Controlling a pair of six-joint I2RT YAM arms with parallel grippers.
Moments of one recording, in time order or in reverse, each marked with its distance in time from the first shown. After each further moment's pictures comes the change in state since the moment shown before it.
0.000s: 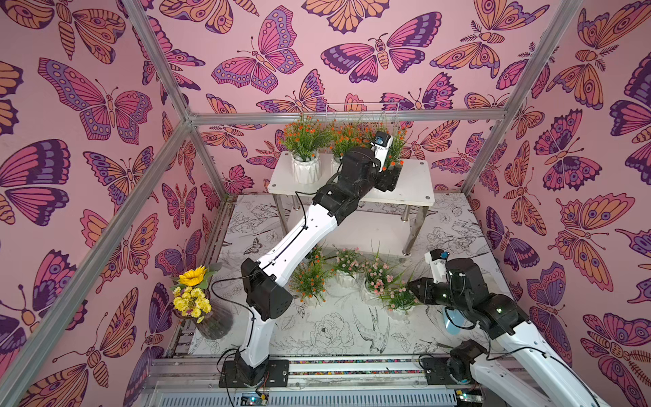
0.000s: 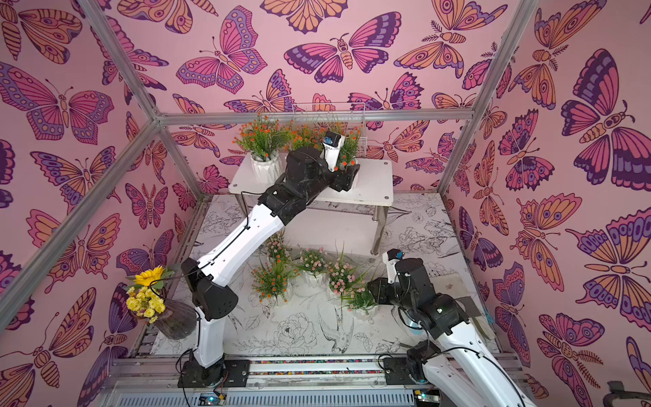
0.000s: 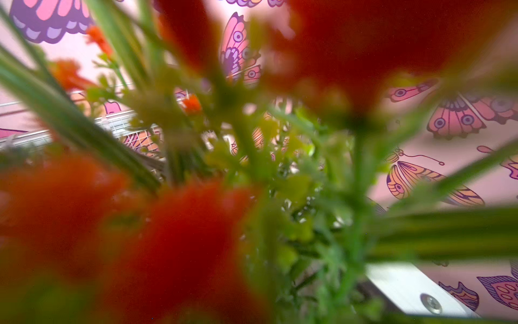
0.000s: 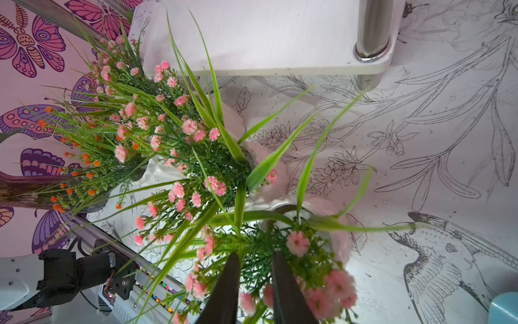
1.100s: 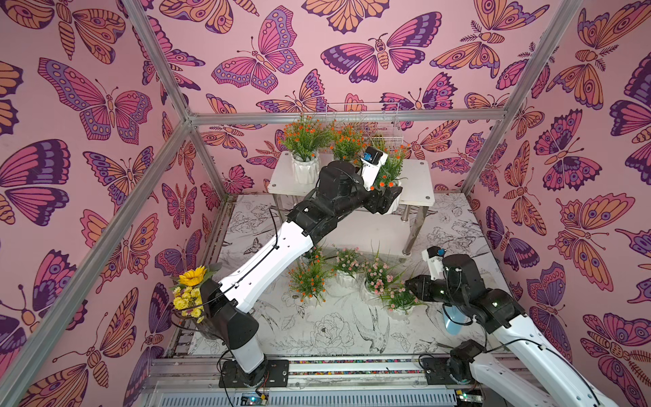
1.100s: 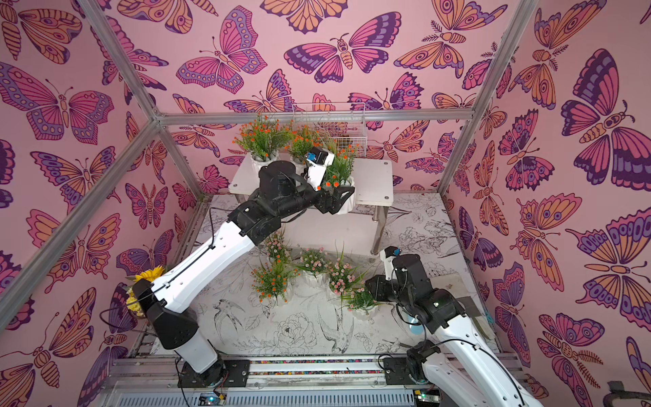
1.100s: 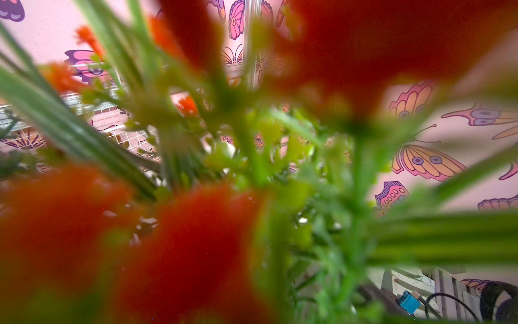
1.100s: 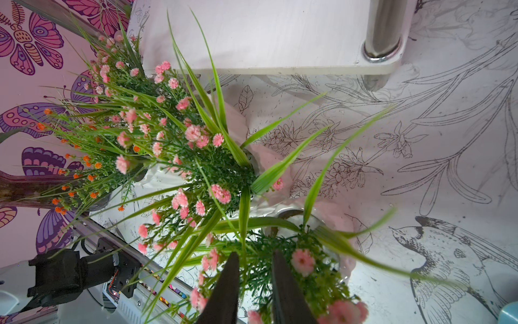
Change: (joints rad) left arm -0.011 -0.315 -0.395 0.070 0.271 -0.039; right arm 0.000 0.061 0.026 0.011 -0.015 -0.001
